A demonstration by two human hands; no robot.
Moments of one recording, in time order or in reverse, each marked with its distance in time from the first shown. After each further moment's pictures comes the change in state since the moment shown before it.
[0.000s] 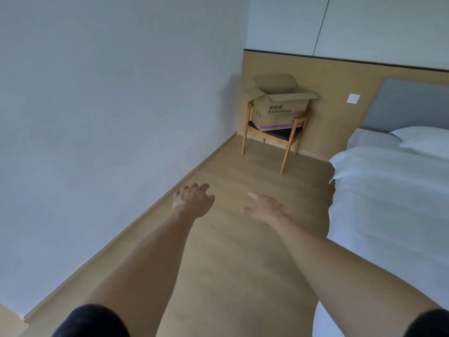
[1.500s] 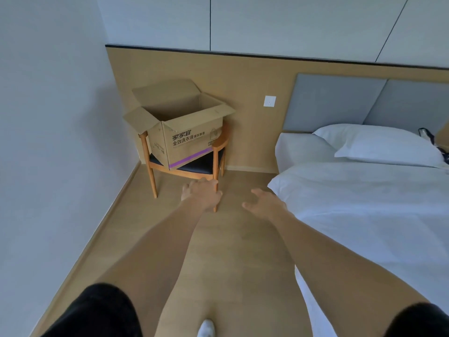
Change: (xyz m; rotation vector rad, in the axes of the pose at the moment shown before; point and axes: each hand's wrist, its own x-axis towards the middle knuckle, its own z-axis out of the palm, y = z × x) left_hand 0.697 0.421 -0.011 0.156 -0.102 0.553; right_hand 0.588 0.297 -0.238 0.243 0.104 0.482
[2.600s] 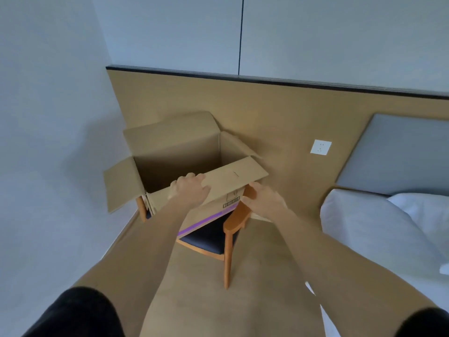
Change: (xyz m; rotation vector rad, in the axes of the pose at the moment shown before) left_hand 0.536 -0.091 -0.118 -0.052 0.152 -0.196; right_hand 0.560 -0.117 -0.170 -0.010 0.043 -0.279
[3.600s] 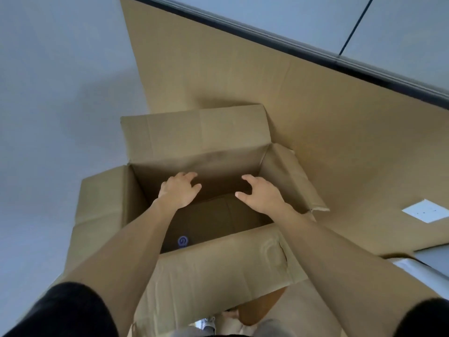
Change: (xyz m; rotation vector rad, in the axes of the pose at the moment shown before) left_hand 0.298 -0.155 0.063 -0.263 -0.210 -0.311; right_hand 0.383 -0.106 0.043 -0.195 -0.265 -0.257
